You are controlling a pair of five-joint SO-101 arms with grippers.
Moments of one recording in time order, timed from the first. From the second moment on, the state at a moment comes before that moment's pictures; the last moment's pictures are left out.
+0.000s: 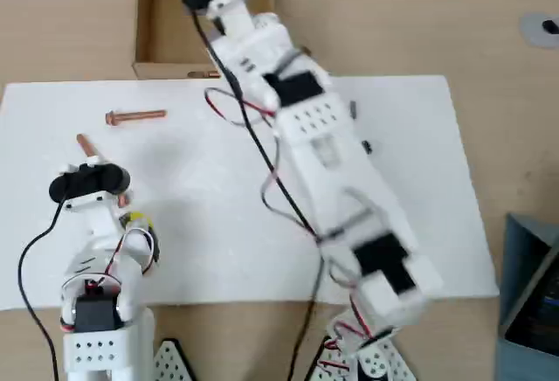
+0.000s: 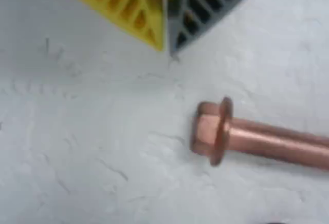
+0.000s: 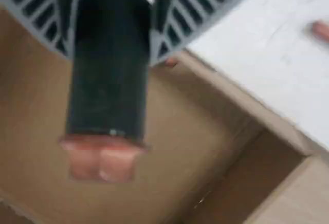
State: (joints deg) left arm -8.2 -104.1 94.0 61.9 0.0; right arm -28.7 13.8 -11.3 33.4 3.1
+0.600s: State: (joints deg) left arm -8.2 -104.1 94.0 62.3 0.0; right arm -27.6 62.9 -63.3 36.9 21.1
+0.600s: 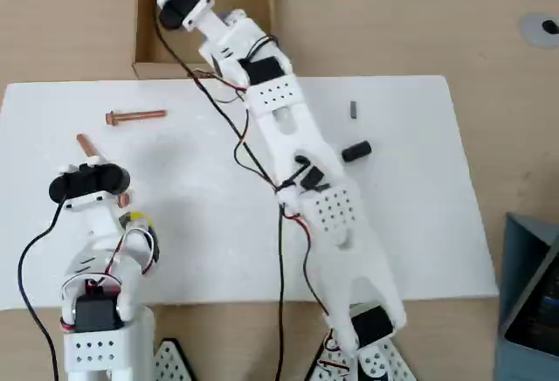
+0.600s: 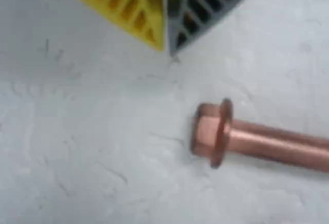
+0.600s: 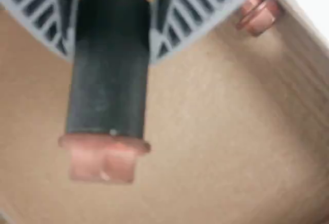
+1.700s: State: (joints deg) left arm -8.2 -104.1 94.0 62.3 0.0; right arm -24.3 66.9 -92.9 73.5 22.5
